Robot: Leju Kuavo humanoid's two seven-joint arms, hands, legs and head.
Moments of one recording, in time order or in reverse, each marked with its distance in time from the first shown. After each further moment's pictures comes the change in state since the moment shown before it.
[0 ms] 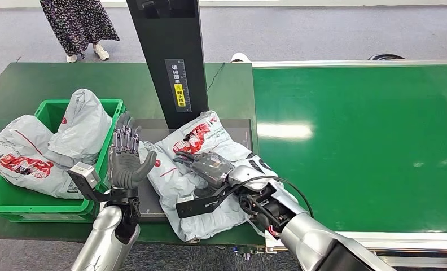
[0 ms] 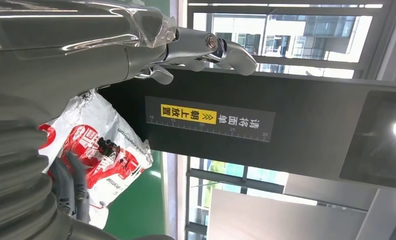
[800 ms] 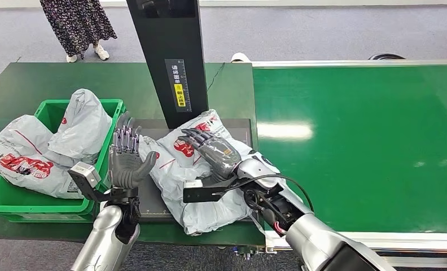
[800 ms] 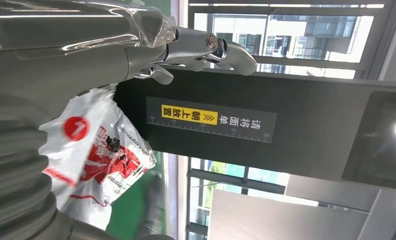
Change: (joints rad) left arm -0.003 0.000 0.000 0.006 0.000 0.001 0.000; right arm 0.039 -0.029 -0.139 -0.095 -0.109 -0.156 -0.090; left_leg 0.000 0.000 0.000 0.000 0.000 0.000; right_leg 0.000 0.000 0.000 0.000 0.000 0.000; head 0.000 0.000
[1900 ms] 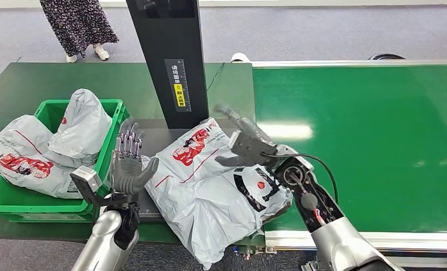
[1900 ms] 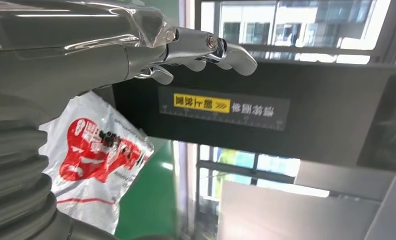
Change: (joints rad) left arm 0.030 0.019 -0.023 -0.024 0.001 -0.023 0.027; right arm 0.066 -0.098 -0.342 -0.279 -0.254 0.558 0.122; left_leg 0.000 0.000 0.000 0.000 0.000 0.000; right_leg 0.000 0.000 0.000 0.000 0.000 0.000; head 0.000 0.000
